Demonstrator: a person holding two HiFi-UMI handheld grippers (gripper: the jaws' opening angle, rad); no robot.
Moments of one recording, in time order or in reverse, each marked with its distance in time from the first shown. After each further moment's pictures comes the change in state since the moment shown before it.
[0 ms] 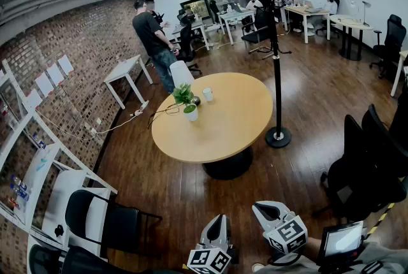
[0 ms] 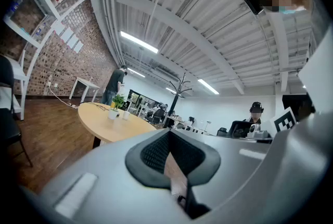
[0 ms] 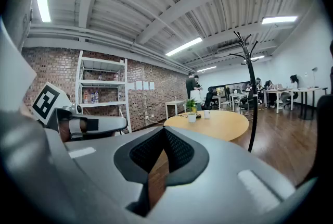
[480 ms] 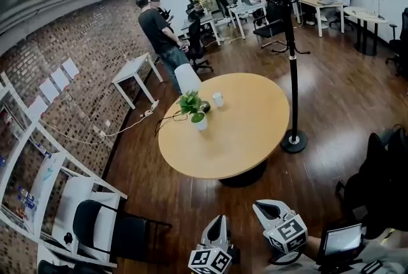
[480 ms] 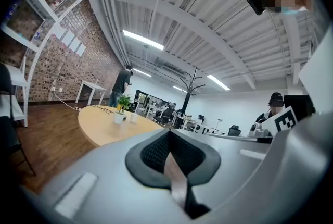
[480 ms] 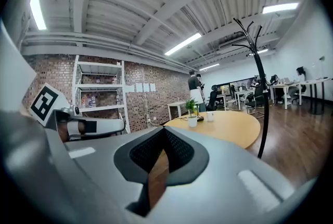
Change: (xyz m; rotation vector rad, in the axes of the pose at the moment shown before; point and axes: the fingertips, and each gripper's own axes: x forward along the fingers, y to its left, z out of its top) left arm 0.130 0.070 0.012 0.024 0.015 0.087; right arm 0.121 -0.099 0.013 0.031 -0.017 0.058
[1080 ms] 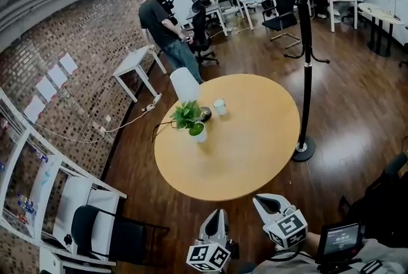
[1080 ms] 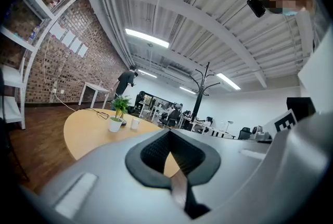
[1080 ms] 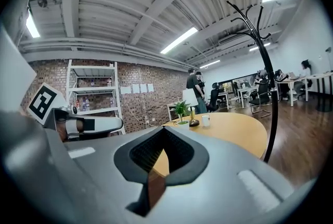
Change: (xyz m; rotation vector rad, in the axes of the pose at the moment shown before) left arm 0.197 0.048 0.025 0.003 -0.020 0.070; right arm 0.130 -0.163 0.033 0.032 0.003 0.032
